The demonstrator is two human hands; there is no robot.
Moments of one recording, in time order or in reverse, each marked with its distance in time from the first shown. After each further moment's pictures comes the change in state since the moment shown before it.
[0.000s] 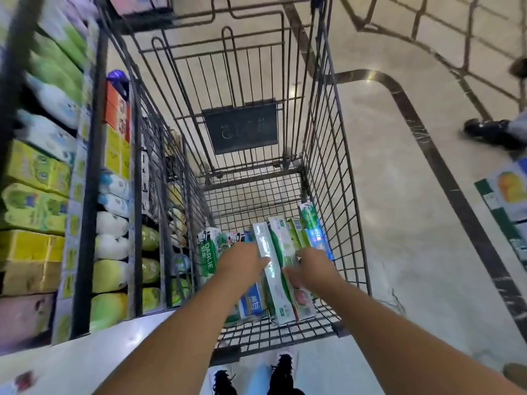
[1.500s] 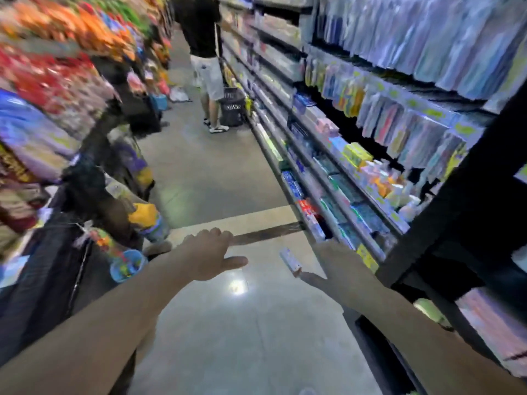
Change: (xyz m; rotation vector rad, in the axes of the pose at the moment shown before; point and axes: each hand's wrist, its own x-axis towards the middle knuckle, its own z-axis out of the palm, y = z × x) left_hand -0.873 -0.528 0.201 -0.449 0.459 -1.050; right_hand -0.613 -0.426 0.464 -1.060 -0.118 -1.705
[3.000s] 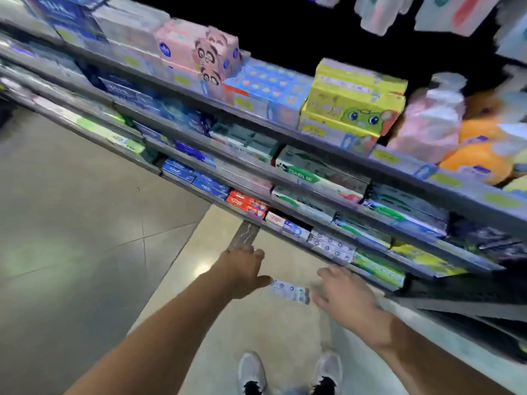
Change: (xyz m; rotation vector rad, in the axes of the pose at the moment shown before) left_hand 0.856 0.052 0.131 0.314 -0.396 0.815; right_hand 0.565 0.259 0.276 0.277 -0.263 0.823
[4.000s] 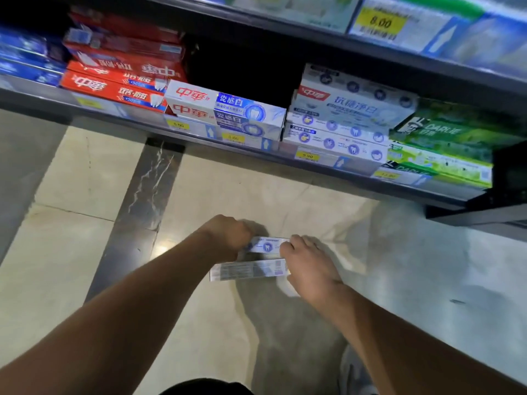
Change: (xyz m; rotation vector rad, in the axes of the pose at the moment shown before) left_hand 0.391 -0.035 0.398 0.467 -0.056 0.452; right_hand 0.249 0.067 0.451 0.061 0.032 0.078
